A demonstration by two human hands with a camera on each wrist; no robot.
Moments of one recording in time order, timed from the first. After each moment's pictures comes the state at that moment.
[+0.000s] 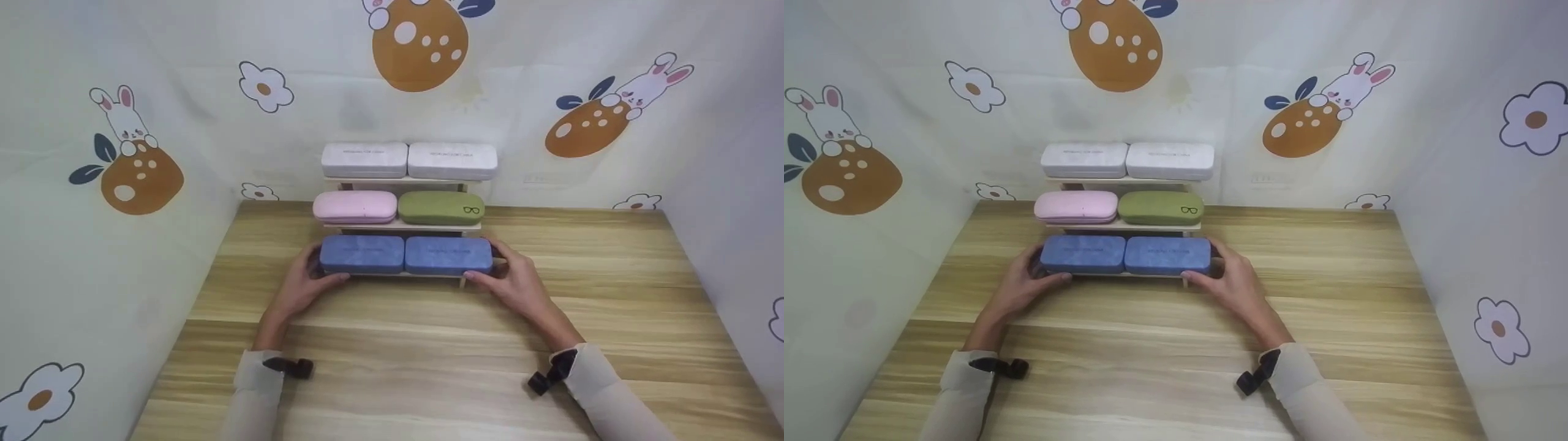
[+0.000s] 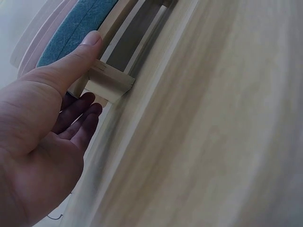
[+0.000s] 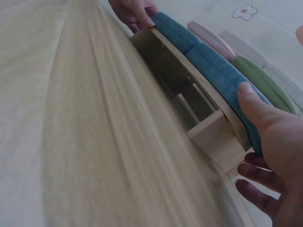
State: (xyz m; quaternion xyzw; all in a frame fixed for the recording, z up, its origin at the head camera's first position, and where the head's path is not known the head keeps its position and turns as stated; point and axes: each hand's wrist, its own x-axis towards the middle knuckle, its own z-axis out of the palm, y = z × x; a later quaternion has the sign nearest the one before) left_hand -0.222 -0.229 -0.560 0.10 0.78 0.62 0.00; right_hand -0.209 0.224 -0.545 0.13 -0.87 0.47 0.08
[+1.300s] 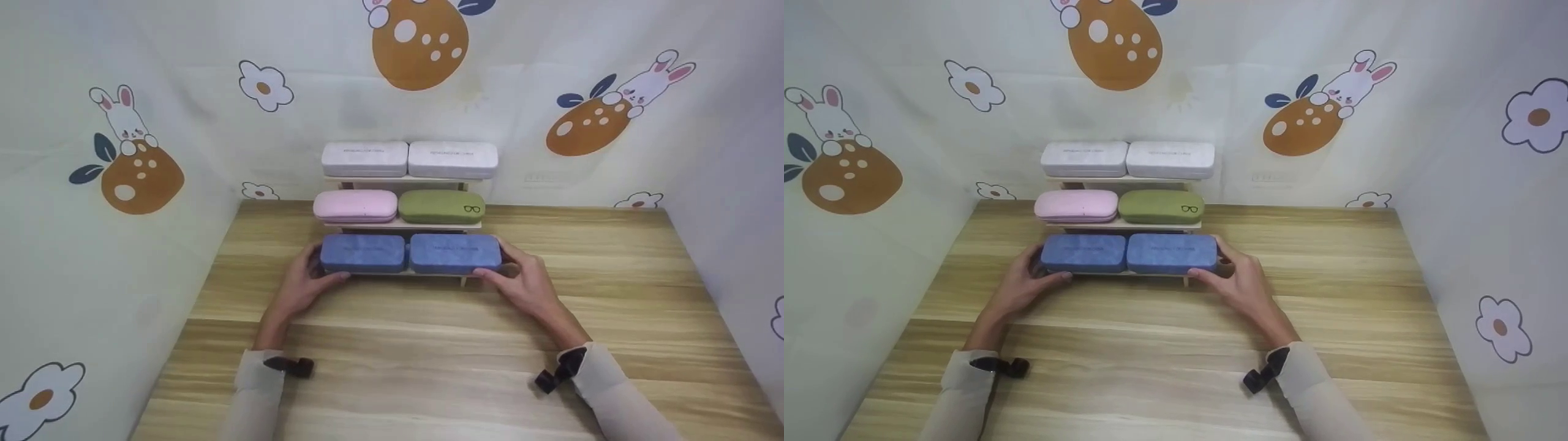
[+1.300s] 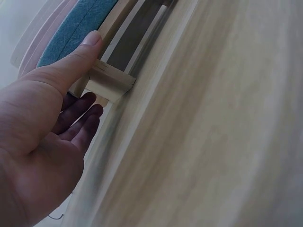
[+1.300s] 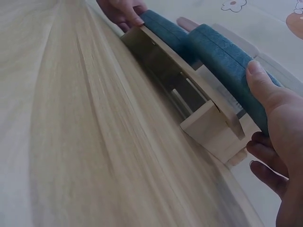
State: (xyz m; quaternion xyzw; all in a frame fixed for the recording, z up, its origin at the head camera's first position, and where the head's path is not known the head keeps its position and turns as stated) left_hand -0.222 -0.228 -0.559 0.10 0.77 0.63 0.00; right_hand -0.202 0.238 -0.543 0.12 -0.87 0.47 0.10
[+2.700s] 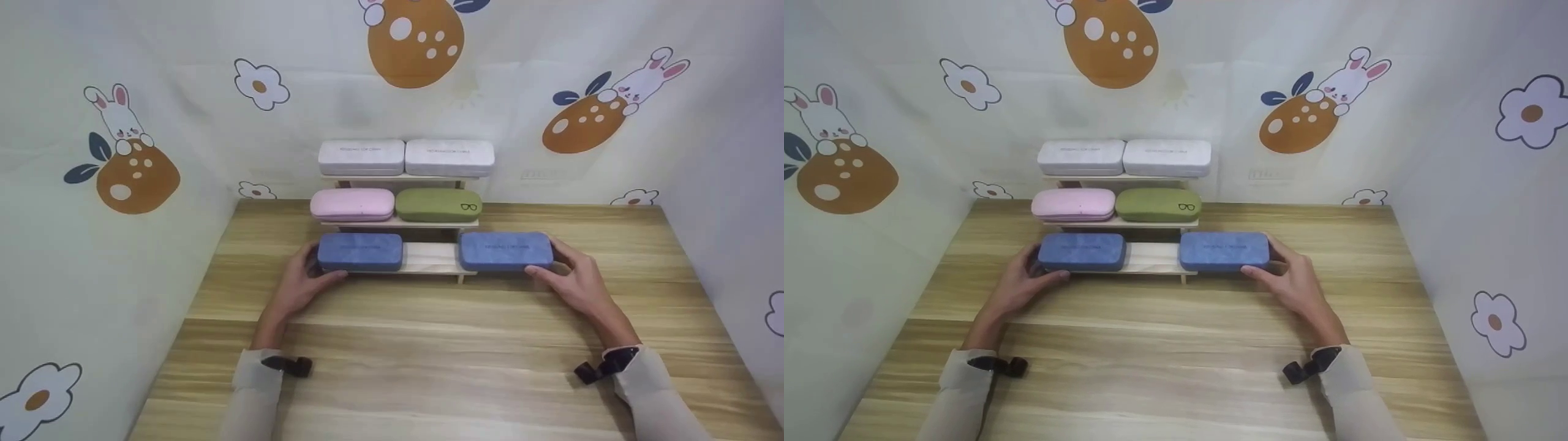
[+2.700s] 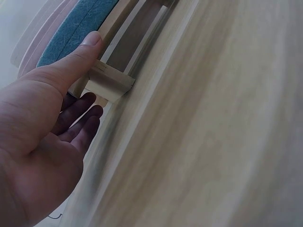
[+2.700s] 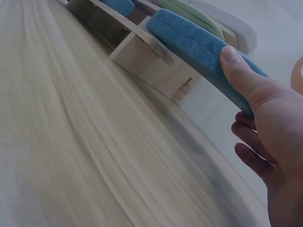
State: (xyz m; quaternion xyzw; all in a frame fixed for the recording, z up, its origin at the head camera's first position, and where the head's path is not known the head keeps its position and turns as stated) left_hand -0.223 -0.229 -0.563 0.10 0.78 0.62 0.00; right_hand -0.195 0.329 -0.546 0.09 -0.86 0.49 0.10
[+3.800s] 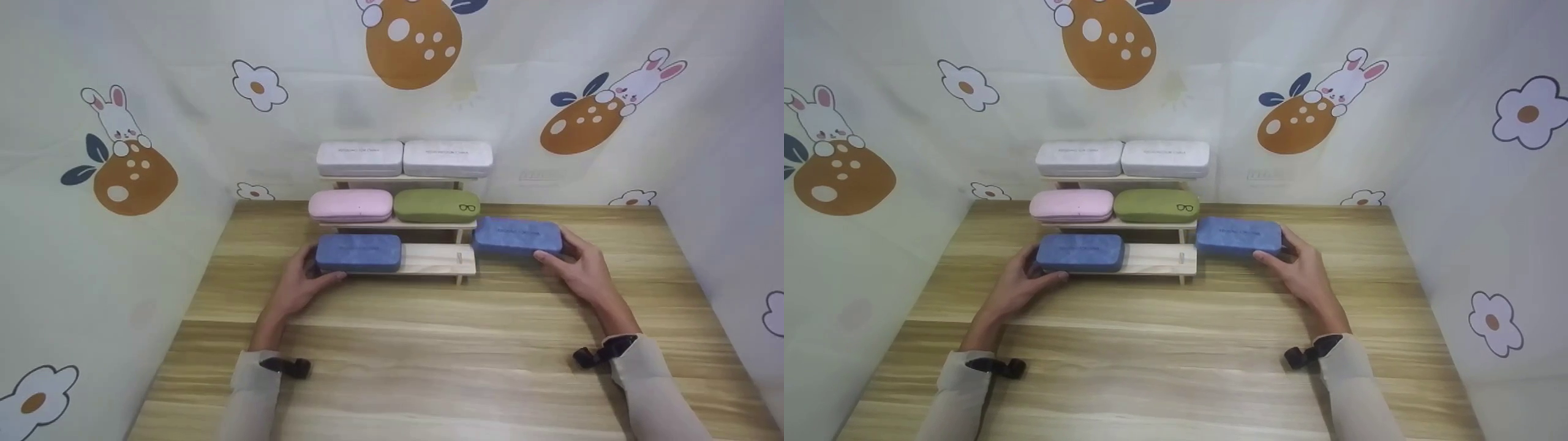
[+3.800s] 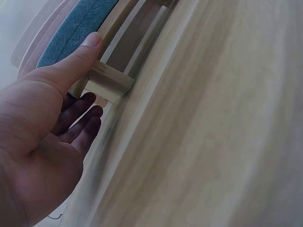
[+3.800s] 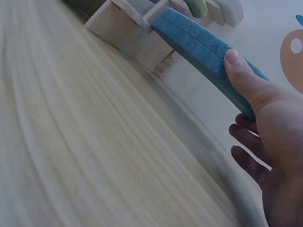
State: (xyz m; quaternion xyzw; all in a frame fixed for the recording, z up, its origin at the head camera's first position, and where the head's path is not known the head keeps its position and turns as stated) left_hand -0.221 -0.230 -0.561 0.09 0.78 0.62 0.01; right_hand -0.218 0.349 -0.551 0.05 -0.85 0.51 0.09
